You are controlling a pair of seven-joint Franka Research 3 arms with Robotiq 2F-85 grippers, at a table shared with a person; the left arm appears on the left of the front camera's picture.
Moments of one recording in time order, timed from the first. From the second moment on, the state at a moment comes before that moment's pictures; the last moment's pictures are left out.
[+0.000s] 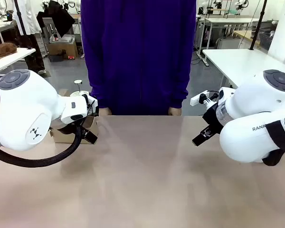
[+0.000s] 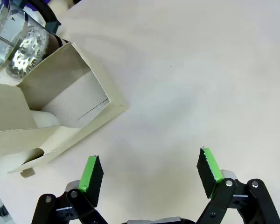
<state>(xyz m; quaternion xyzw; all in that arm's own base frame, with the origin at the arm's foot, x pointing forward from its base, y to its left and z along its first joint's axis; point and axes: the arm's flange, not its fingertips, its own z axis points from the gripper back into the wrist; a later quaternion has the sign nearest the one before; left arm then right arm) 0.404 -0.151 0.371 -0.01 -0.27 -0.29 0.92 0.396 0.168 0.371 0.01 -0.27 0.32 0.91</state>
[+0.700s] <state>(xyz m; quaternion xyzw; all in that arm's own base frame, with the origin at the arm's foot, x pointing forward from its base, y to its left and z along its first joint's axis) 0.404 -0.151 0.371 -0.01 -0.27 -0.29 0.92 0.395 0.168 0.371 0.01 -0.27 0.32 0.91</state>
